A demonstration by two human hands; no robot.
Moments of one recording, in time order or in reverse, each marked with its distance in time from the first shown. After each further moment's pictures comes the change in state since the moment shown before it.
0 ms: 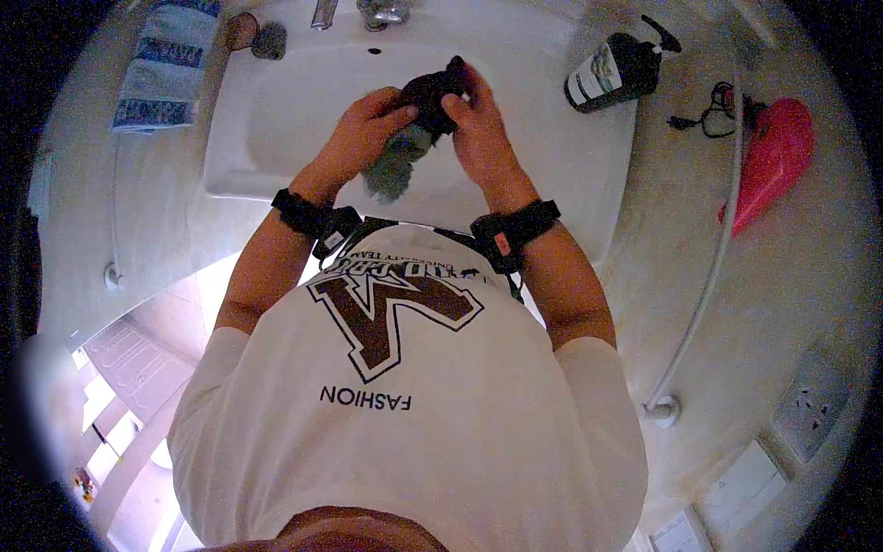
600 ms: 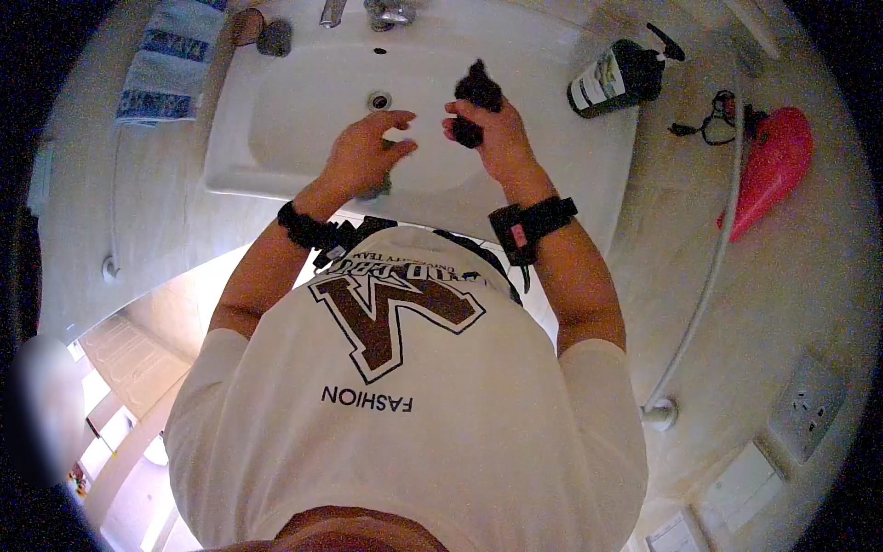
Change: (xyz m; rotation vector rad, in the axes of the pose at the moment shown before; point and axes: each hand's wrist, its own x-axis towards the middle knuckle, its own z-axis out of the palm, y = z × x) left_hand -0.025 -0.019 0.003 0.516 0.062 0.152; right_hand 0.002 -0.022 -0.018 -0.110 0.184 0.309
